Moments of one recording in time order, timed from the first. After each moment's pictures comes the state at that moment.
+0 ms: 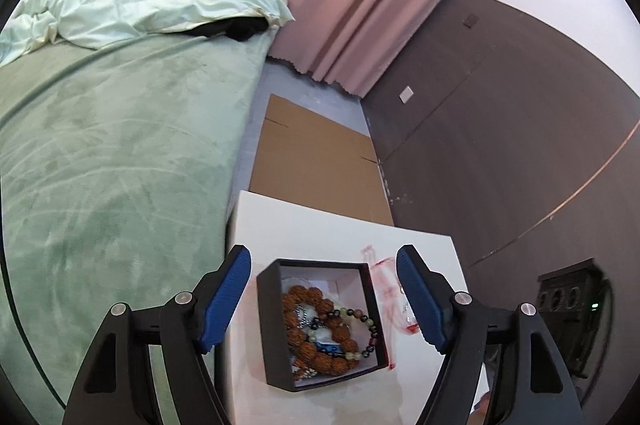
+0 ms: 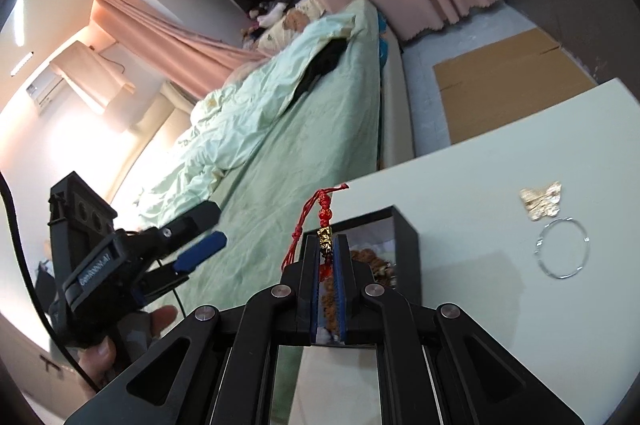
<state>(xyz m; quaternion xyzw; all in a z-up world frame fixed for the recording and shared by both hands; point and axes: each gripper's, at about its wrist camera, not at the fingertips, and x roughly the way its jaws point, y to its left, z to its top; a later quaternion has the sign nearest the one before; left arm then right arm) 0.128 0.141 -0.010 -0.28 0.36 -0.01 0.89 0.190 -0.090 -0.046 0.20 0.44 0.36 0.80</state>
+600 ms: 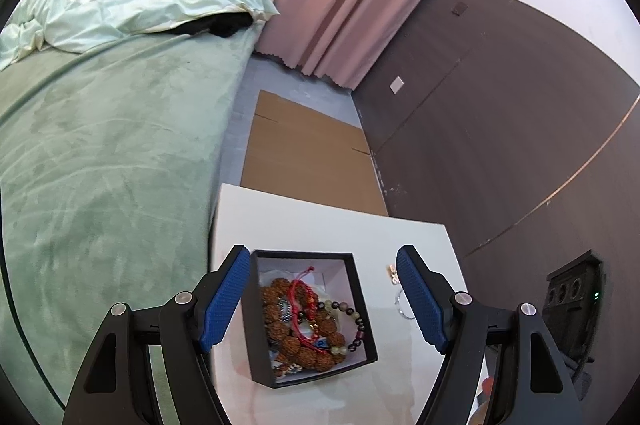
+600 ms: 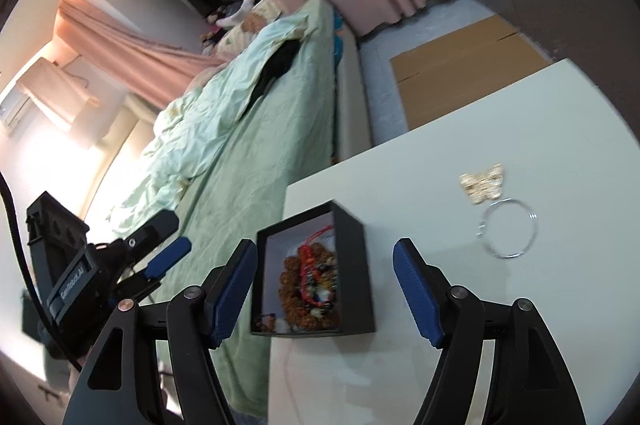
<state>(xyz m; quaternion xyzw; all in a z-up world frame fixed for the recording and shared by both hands) 0.134 0.118 -0.013 -0.26 0.37 -0.04 0.89 0.187 -0.126 -0.044 0.20 0.46 0.28 0.82</state>
